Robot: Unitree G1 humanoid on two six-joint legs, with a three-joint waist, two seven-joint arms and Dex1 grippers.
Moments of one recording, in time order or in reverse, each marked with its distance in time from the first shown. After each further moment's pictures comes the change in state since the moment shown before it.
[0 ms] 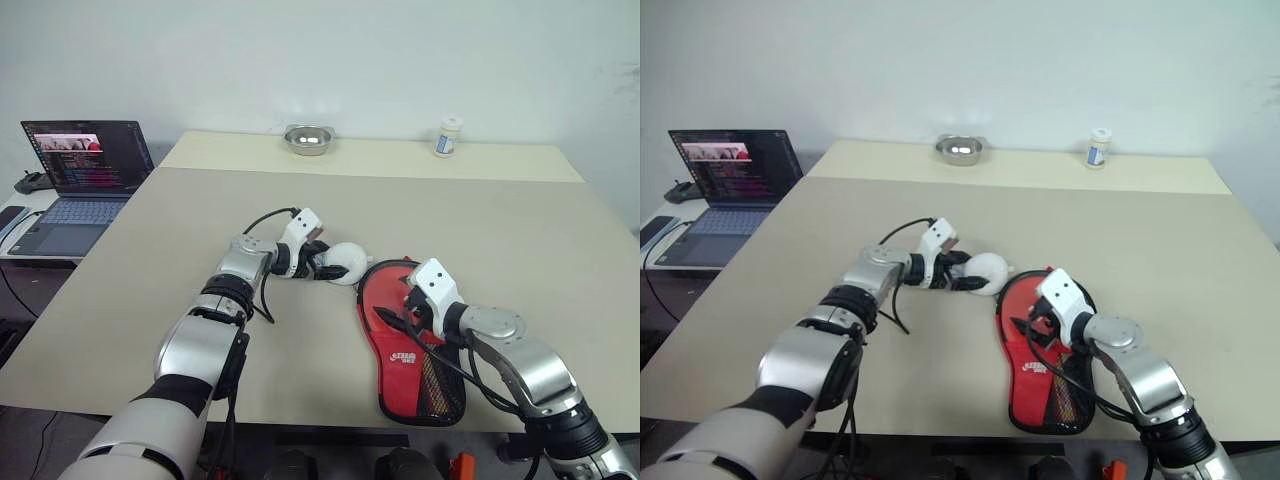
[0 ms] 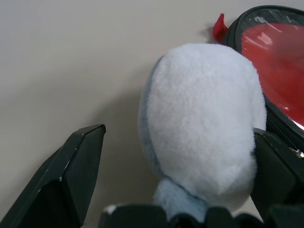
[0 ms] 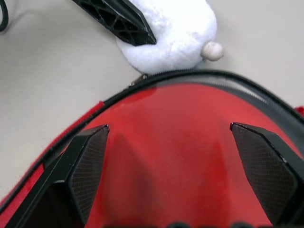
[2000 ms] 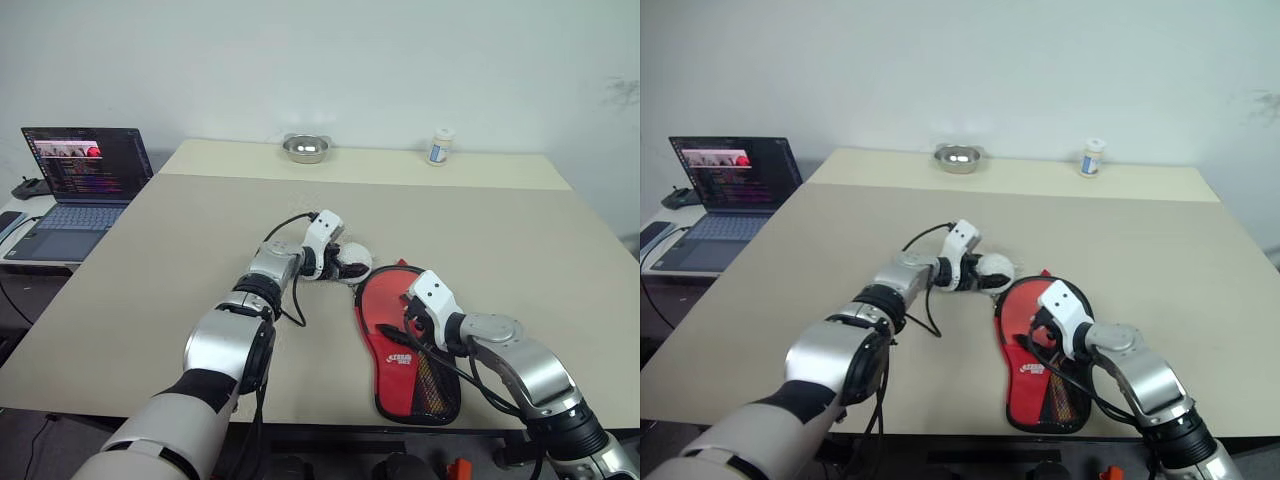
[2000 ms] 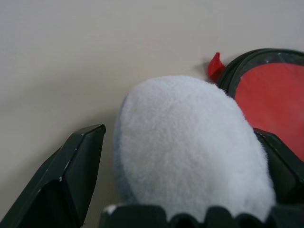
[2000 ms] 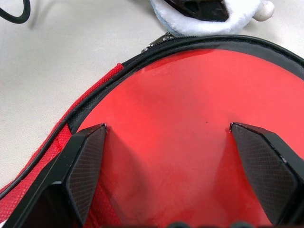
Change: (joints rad) left arm -0.061 -0.126 0.110 0.100 0.058 0.064 0.172; right arm 0.021 -0.018 0.029 0.028 0.001 0.080 0.060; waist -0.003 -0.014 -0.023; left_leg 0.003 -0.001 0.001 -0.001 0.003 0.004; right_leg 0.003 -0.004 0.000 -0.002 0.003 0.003
